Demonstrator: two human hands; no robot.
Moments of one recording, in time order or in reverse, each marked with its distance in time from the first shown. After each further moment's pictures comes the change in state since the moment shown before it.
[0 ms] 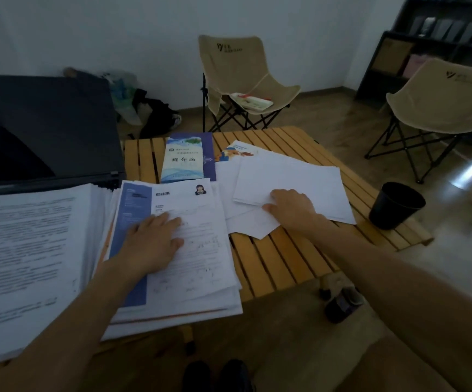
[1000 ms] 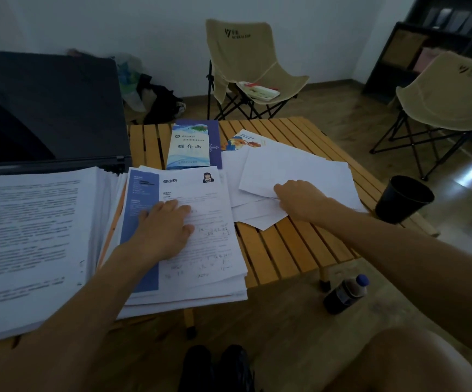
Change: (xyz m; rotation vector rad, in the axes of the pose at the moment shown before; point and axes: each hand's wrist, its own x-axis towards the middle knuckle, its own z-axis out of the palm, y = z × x) left_hand -0.008 0.014 -0.001 -0.052 0.071 0.008; right_hand -0.011 -0.009 -0.024 -0.443 -0.088 -0.240
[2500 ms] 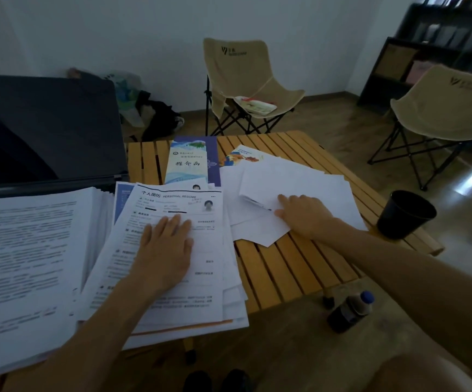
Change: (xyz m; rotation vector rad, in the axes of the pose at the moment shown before) left_hand 0.006 0.000 0.022 -0.006 0.100 -0.003; right_hand 0.007 0.017 0.025 0.044 0.053 0.043
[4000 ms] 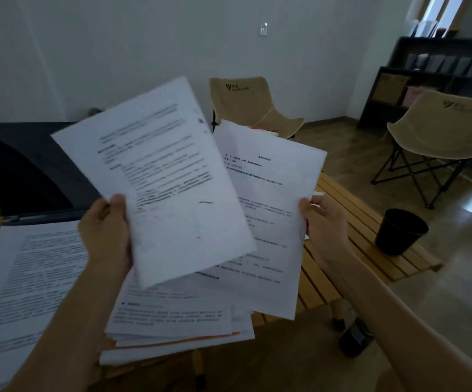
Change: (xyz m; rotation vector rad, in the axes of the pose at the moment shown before) left_hand -0.012 -0.032 -0.100 -1.410 0.907 -0.341; right_hand -0.077 -0.037 -0.077 1.771 0.634 0.438
